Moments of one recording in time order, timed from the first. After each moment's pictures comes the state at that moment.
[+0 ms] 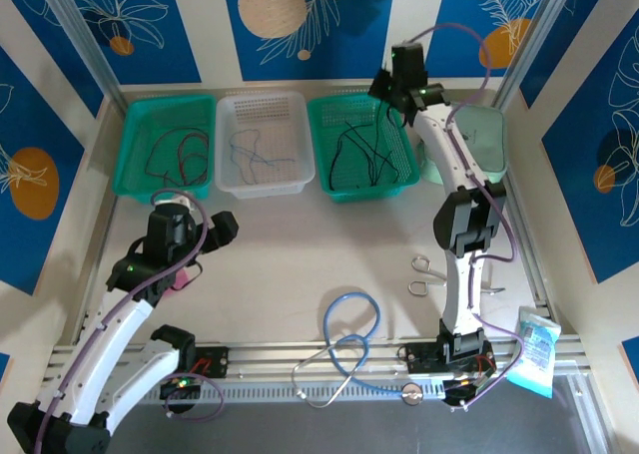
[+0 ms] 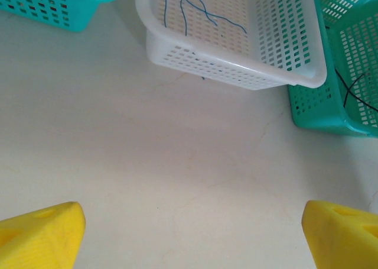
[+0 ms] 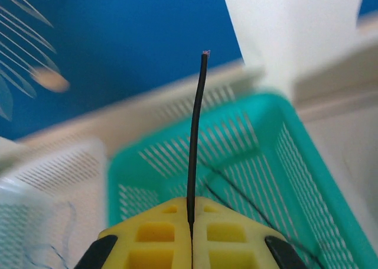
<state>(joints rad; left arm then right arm) -0.34 0.74 0.75 -0.68 -0.03 -0.64 0.23 2.13 2.20 -0.67 0.06 0.51</state>
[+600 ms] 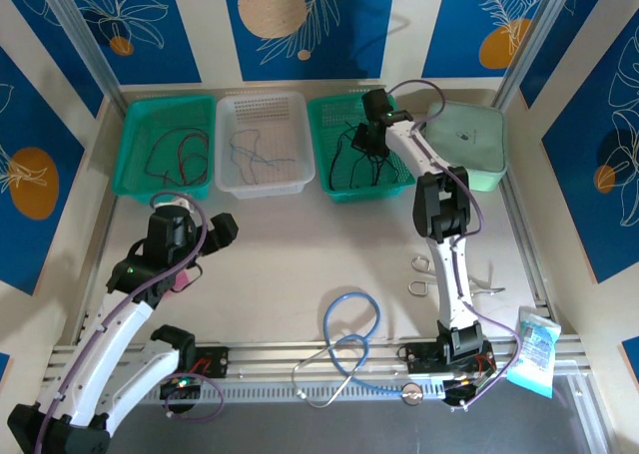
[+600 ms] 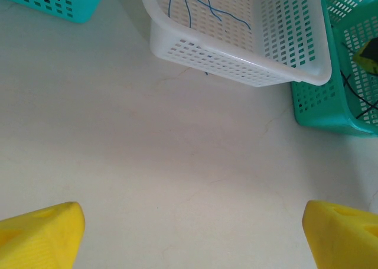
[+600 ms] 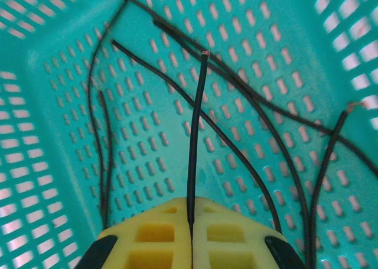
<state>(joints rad) -0.34 0.73 0.74 -0.68 -0.03 -0.66 0.27 2.42 2.20 -0.84 0.01 0.62</state>
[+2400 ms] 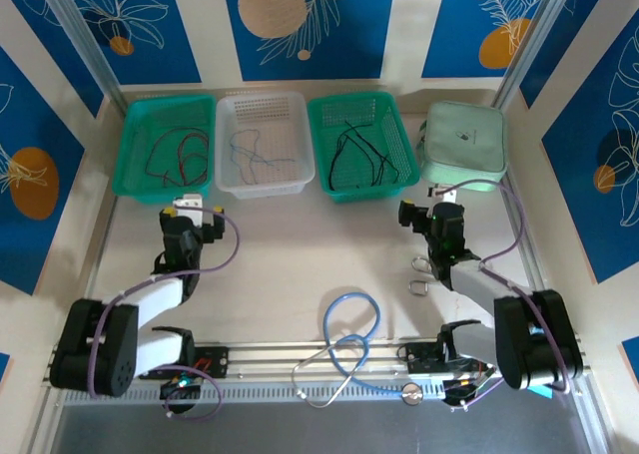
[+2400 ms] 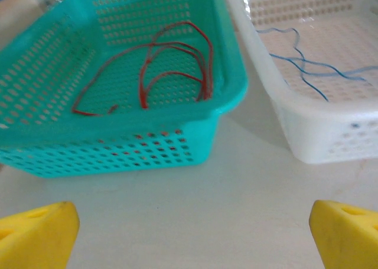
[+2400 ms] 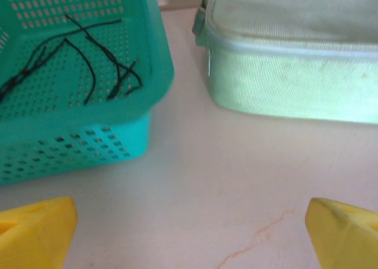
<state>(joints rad) -0.13 1.21 0.26 0.63 -0.23 0.06 0.15 1.21 0.34 0.44 0.19 0.15</state>
